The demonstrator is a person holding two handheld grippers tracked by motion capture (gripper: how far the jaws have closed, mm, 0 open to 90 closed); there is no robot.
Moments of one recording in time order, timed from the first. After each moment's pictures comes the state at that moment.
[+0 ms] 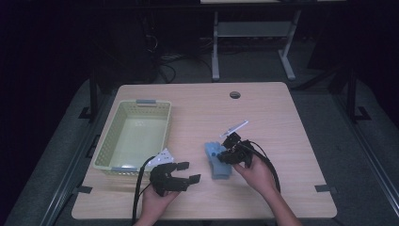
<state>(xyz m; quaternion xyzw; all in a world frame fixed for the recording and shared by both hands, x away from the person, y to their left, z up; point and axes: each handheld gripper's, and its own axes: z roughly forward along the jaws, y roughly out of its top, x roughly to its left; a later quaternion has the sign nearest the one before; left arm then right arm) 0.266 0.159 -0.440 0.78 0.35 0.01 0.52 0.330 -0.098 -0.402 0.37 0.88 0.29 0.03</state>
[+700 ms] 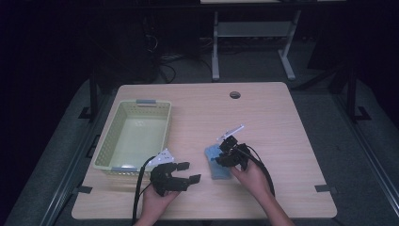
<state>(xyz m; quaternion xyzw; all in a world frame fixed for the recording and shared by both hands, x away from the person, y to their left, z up) 0.267 0.158 -0.442 0.78 0.35 0.00 0.52 0.329 -0.089 -0.419 0.39 0.88 0.28 0.06</state>
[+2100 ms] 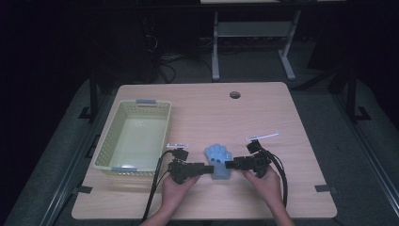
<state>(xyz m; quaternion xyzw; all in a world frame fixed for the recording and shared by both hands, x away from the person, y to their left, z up) 0.310 0.117 -0.467 0.72 0.49 -0.14 0.47 0.320 -0.158 -0.444 0.50 0.76 0.40 -0.08</state>
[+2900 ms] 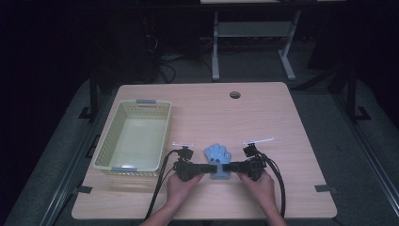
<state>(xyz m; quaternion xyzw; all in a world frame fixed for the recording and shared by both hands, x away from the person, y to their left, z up) 0.324 0.105 -0.483 0.72 0.49 -0.18 0.46 0.320 -0.151 -0.470 0.53 0.74 0.40 -0.12</state>
